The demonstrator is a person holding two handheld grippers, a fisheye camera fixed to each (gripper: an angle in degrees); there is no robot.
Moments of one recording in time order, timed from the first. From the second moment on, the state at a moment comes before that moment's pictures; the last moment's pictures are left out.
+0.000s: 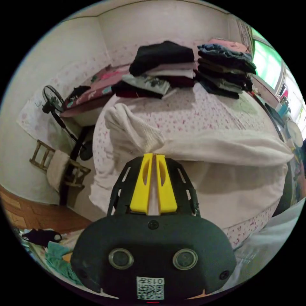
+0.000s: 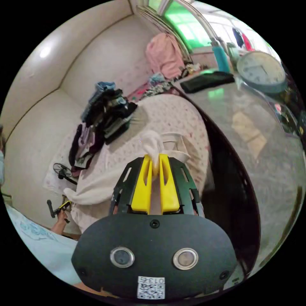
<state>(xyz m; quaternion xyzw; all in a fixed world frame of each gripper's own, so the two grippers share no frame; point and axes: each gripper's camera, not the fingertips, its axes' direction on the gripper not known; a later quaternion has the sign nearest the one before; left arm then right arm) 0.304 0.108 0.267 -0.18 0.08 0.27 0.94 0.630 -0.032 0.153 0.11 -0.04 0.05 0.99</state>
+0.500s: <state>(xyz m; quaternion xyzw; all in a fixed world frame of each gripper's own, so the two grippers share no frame) 0.160 0.076 0.297 -0.28 0.22 -0.05 0.93 0.700 0.015 0.162 0.04 -0.04 0.12 0.99</state>
